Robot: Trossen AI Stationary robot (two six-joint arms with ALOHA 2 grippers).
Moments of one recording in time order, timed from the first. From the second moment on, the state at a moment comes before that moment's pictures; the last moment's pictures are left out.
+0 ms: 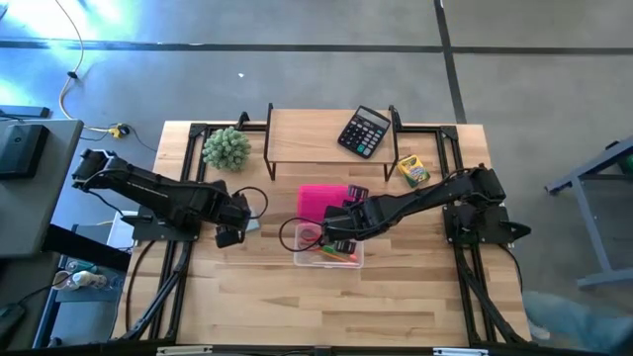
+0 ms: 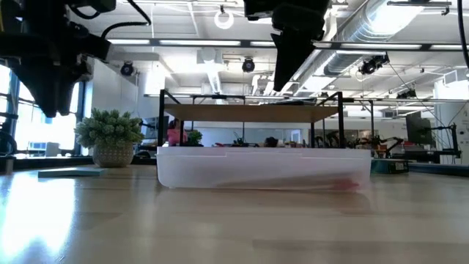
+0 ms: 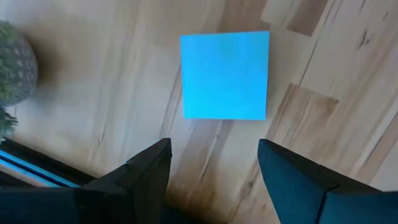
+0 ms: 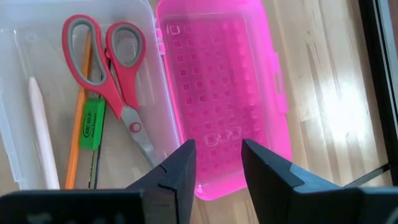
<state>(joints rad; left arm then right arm) -0.11 1.18 0.81 -1.19 -0.23 -0.54 0.24 1.86 1.58 -1.05 0.45 0.36</state>
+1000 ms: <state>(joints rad) -0.10 1.03 0.63 -0.89 -0.29 -0.57 0.24 1.86 1.58 -0.94 0.45 0.36</state>
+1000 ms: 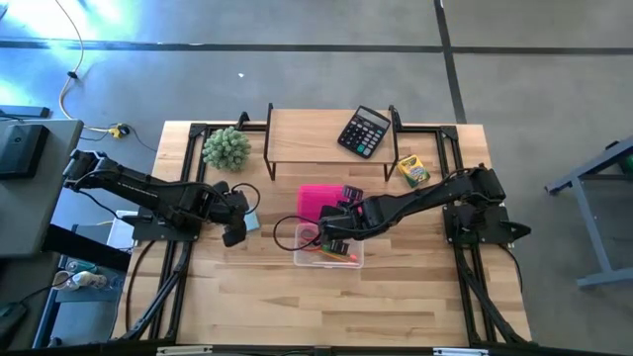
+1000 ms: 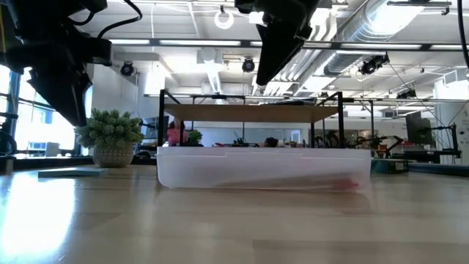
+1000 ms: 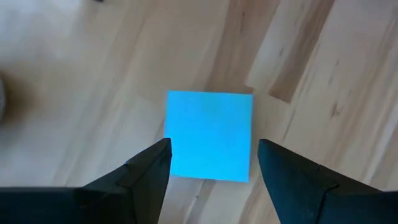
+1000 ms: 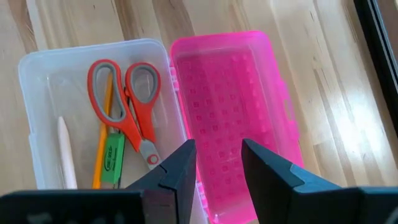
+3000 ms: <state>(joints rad) 0.04 1.12 0.63 -0.84 -0.20 -0.52 0.24 1.86 1.58 -0.90 0.45 0.36</state>
